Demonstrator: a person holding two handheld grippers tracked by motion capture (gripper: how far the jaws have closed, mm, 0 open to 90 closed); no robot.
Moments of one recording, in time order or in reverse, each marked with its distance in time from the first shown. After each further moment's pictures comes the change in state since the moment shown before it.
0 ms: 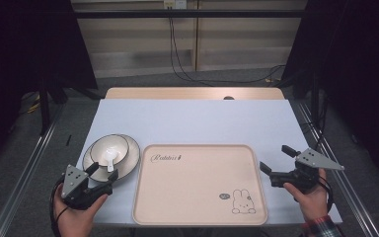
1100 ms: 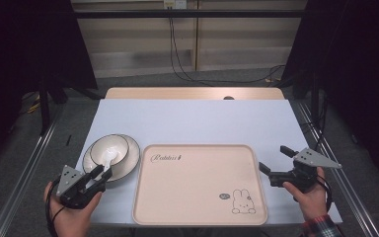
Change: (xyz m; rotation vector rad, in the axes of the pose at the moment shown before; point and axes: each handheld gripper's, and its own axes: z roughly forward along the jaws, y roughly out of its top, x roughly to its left) left arm 0.006 -0.001 -0.007 0.026 -0.010 -0.058; right arm -0.002 -0.003 0.005 0.031 0.017 0.003
